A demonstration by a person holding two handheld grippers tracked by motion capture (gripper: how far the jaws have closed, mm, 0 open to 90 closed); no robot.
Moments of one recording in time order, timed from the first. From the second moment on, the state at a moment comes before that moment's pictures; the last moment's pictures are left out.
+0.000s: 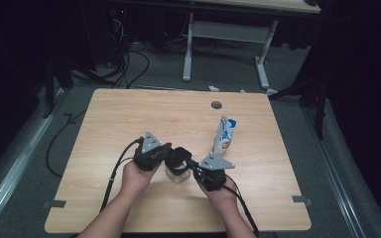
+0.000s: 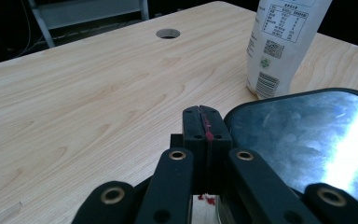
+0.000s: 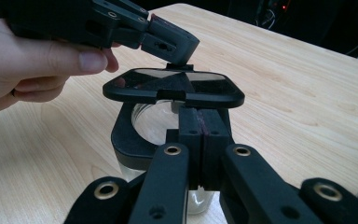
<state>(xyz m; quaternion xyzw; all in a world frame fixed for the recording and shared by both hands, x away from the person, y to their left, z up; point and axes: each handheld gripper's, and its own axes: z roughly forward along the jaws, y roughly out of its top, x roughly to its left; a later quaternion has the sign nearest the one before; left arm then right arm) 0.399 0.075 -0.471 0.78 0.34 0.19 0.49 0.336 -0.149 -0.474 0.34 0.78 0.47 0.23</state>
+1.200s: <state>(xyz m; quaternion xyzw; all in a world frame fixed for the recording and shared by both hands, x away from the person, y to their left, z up) 0.337 0.086 -0.484 0.77 0.33 0.15 0.53 0.332 -0.145 -0.476 0.33 0.78 0.48 0.23</state>
